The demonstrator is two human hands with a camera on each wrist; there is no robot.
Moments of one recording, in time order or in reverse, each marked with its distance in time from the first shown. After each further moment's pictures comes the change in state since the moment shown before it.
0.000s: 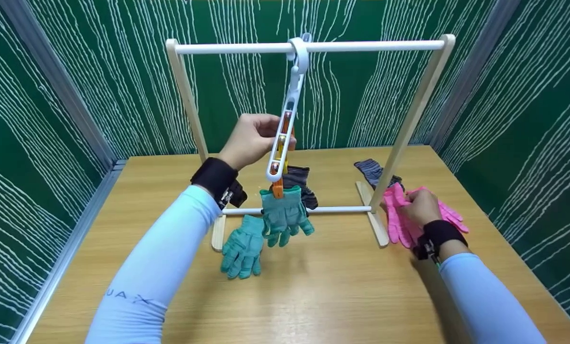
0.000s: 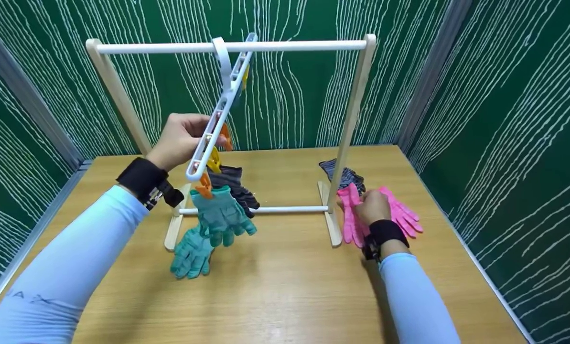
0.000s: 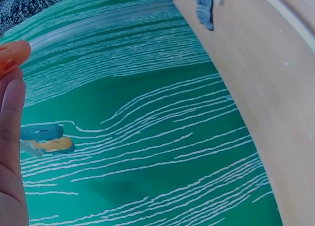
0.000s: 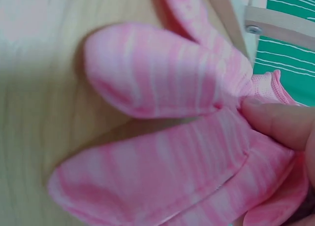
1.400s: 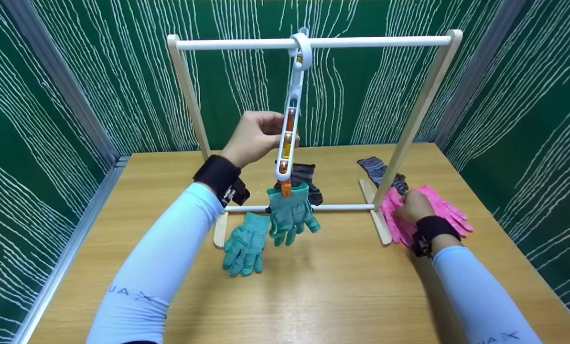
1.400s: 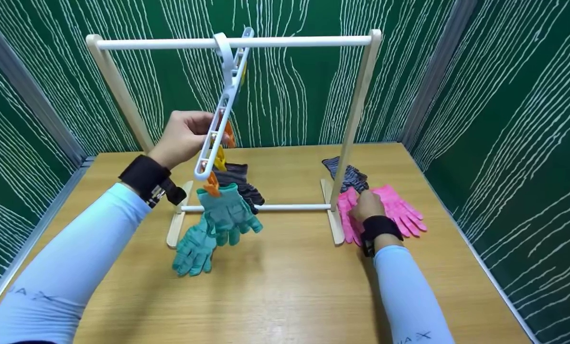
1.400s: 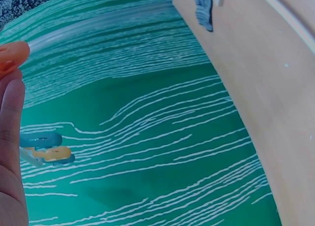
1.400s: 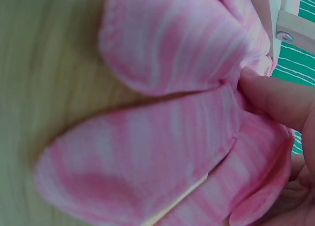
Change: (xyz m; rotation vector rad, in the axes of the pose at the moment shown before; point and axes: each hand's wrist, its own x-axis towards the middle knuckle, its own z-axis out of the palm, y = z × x) left_hand 0.002 -0.002 0.001 0.017 0.012 -0.018; right_hand 0.015 -0.006 0.014 -0.073 -0.251 0.117
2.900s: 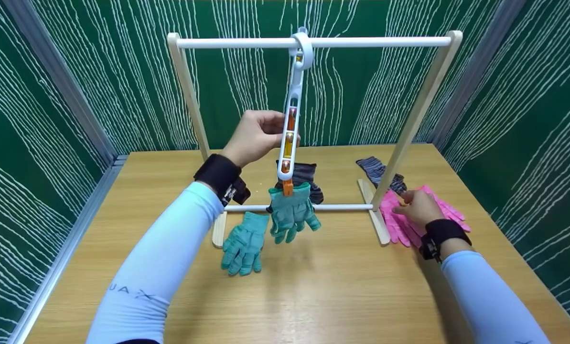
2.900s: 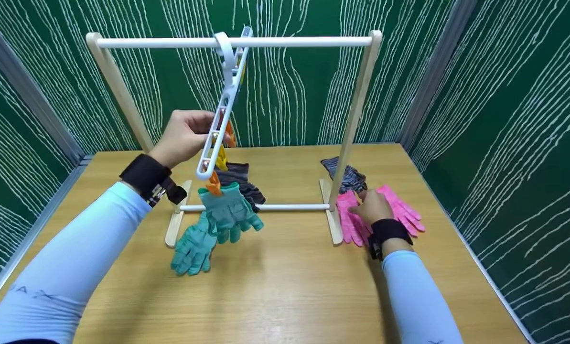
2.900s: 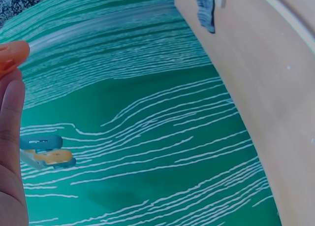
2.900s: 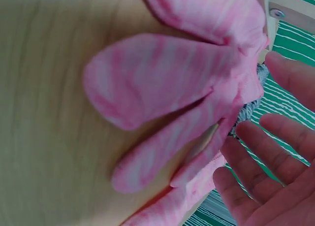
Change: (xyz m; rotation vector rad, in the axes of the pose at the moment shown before) left_hand 0.000 0.001 0.002 -0.042 -0.005 -0.012; right_hand 0.000 0.020 -0.013 0.010 -0.048 -0.053
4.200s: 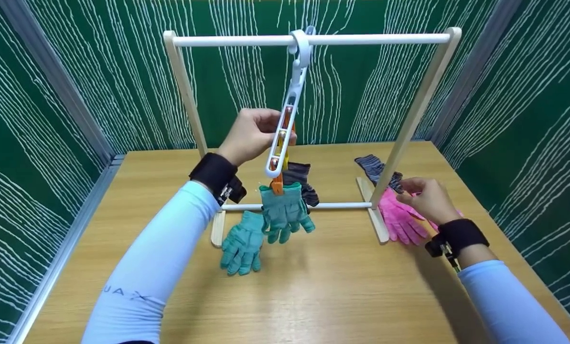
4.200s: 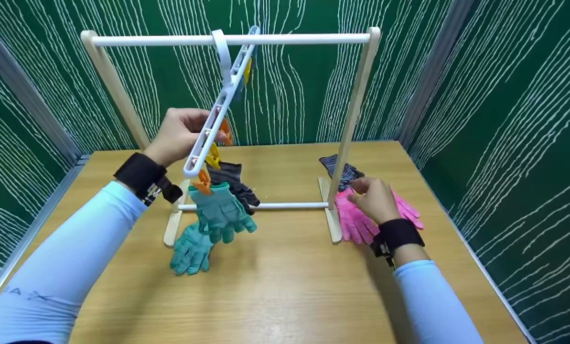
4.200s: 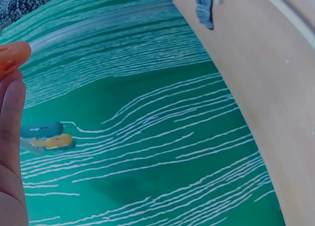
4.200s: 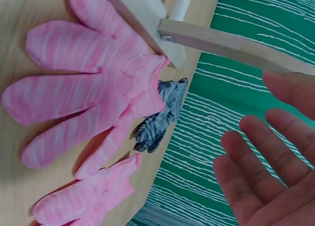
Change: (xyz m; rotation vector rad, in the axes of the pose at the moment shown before) left_hand -0.001 0.001 -0.003 0.050 -0.005 0.026; right_hand -0.058 -0.047 -0.023 0.121 0.121 -0.131
